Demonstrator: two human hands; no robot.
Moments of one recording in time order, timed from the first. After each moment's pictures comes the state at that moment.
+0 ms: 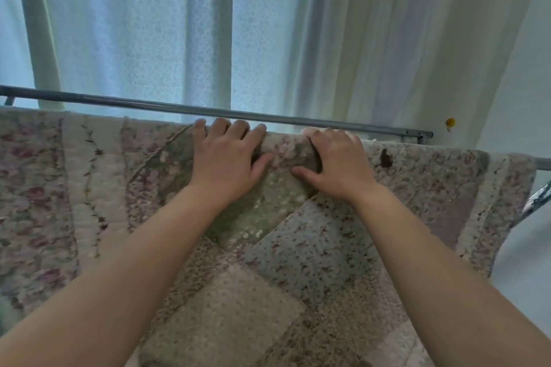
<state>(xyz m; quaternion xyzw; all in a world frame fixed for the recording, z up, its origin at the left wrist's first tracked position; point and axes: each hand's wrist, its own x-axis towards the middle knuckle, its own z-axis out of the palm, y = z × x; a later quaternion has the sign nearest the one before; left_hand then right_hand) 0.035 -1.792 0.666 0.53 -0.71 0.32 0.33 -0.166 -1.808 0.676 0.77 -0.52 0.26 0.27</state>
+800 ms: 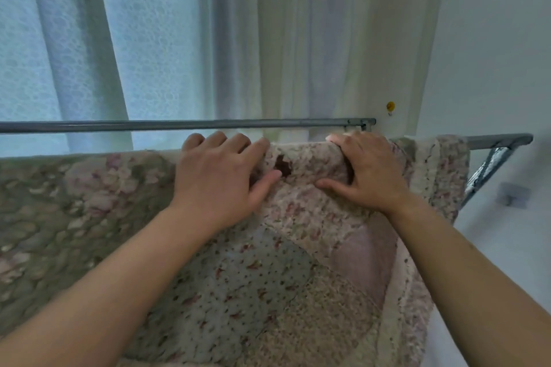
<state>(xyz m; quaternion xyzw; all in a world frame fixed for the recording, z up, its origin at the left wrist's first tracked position) -0.133 -1.834 0.675 0.42 -0.77 0.35 0.33 -0.384 -1.850 0.659 0.73 -0.51 0.31 0.34</state>
